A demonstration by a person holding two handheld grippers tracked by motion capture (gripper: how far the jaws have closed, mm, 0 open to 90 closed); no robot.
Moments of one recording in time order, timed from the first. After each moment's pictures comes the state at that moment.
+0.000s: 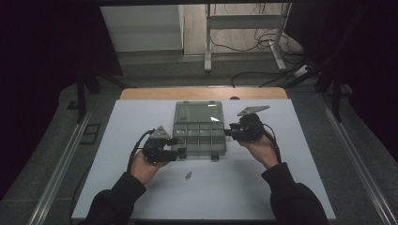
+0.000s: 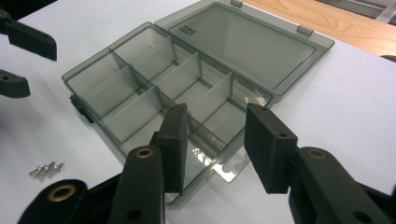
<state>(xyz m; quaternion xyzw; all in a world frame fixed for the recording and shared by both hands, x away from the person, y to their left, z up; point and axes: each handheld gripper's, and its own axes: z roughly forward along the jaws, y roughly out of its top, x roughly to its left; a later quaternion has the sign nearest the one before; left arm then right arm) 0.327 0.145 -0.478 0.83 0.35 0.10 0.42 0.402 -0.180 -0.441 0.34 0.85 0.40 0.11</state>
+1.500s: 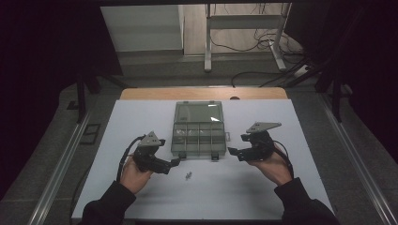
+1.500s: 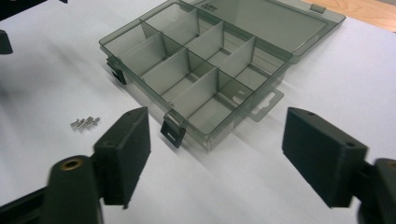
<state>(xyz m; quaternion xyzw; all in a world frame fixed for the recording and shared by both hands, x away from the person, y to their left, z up) 0.301 0.167 -0.476 0.82 0.34 0.10 0.44 0.347 -0.203 -0.443 0.33 0.85 0.40 0.11</state>
